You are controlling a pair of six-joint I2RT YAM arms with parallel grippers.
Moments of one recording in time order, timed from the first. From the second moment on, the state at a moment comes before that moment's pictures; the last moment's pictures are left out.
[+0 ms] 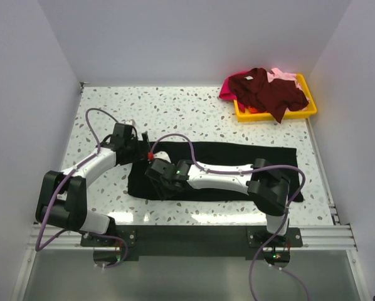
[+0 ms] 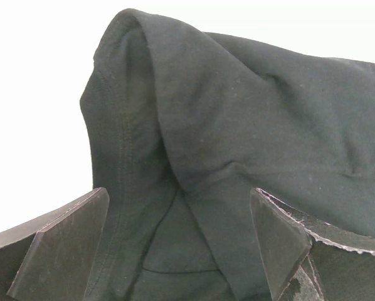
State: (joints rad) left arm -0.22 1.43 0.79 -0.31 0.05 -0.47; right arm 1.20 1.89 1.42 -0.64 0.22 0.63
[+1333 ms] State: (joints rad) left arm -0.16 1.43 0.77 -0.31 0.07 -0.46; right arm 1.20 1.80 1.45 -0.82 0.11 0.61
